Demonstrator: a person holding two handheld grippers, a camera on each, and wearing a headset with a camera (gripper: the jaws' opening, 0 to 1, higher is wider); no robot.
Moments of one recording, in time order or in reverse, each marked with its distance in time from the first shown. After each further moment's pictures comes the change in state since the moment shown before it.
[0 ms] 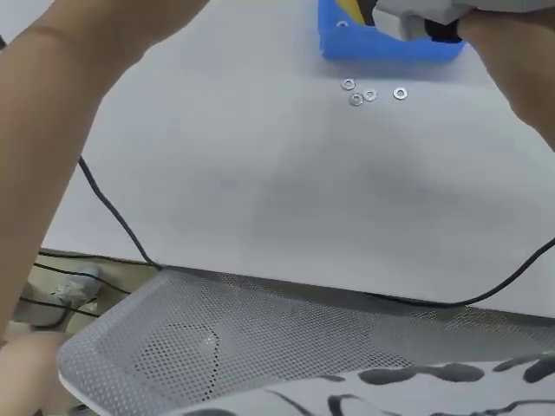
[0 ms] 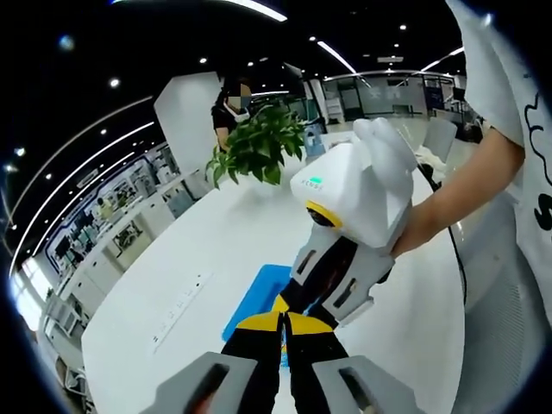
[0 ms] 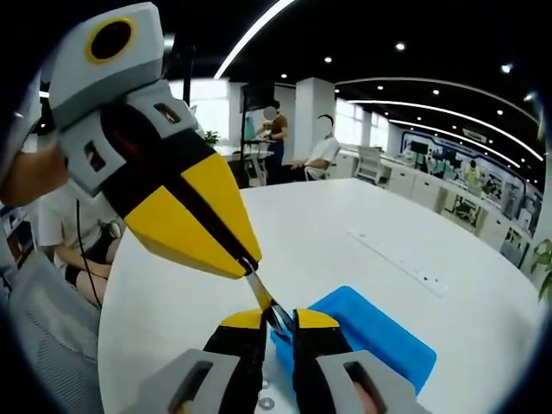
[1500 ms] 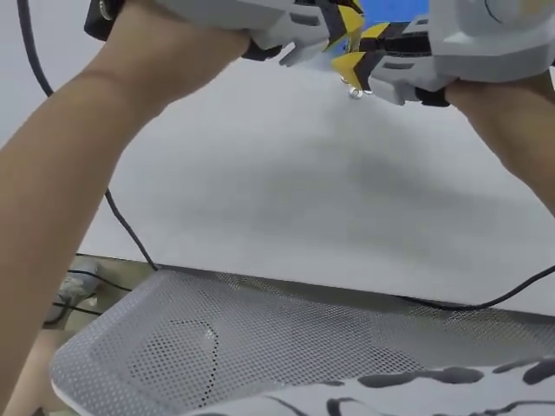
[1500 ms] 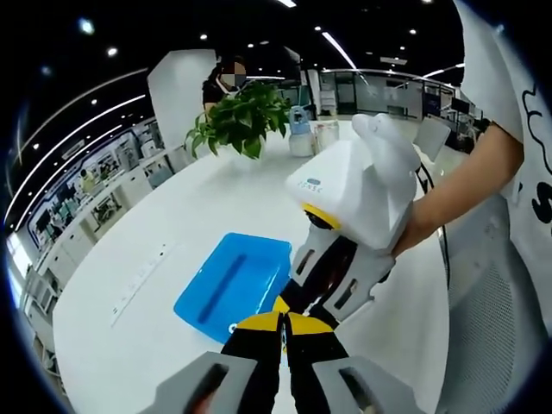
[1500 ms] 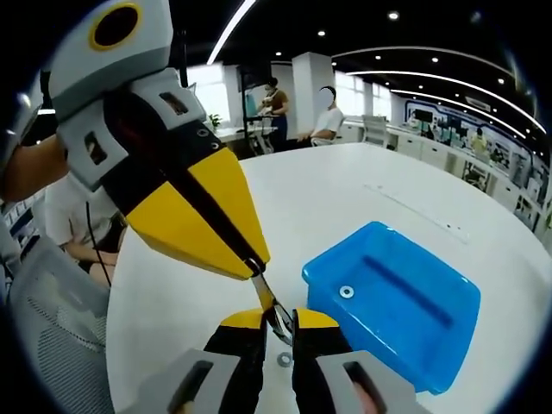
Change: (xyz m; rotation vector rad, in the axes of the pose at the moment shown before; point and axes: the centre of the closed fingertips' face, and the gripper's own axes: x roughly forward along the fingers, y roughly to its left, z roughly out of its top) left arm 0.028 -0.037 -0.043 -0.097 0.071 -0.115; right arm 0.012 0.023 -0.065 0.095 0.120 0.064
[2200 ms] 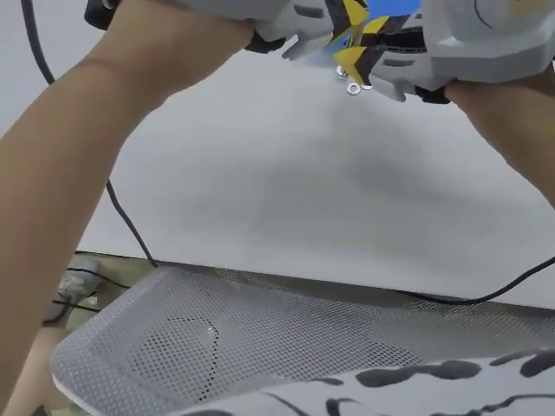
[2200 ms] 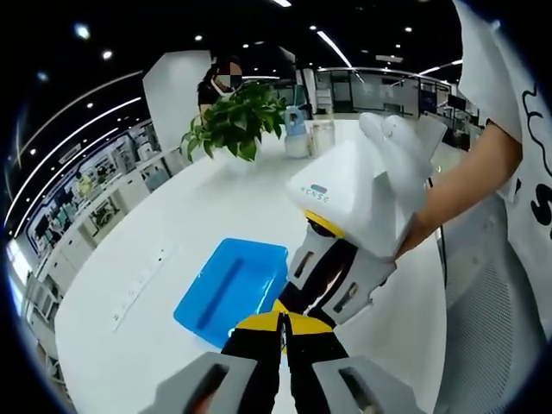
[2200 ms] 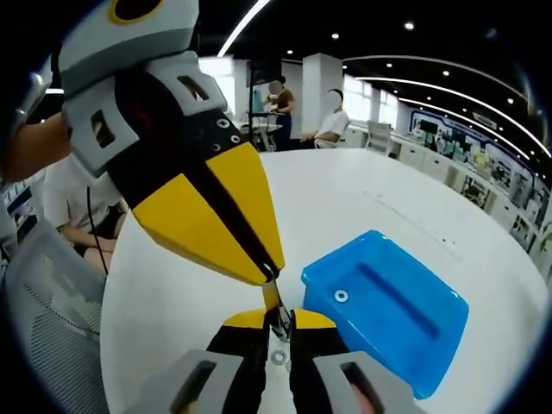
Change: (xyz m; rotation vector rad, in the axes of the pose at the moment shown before) left arm -0.005 -0.003 0.011 0.034 0.006 -0.005; right arm -0.005 -0.001 0.007 -0.086 0.009 -0.021
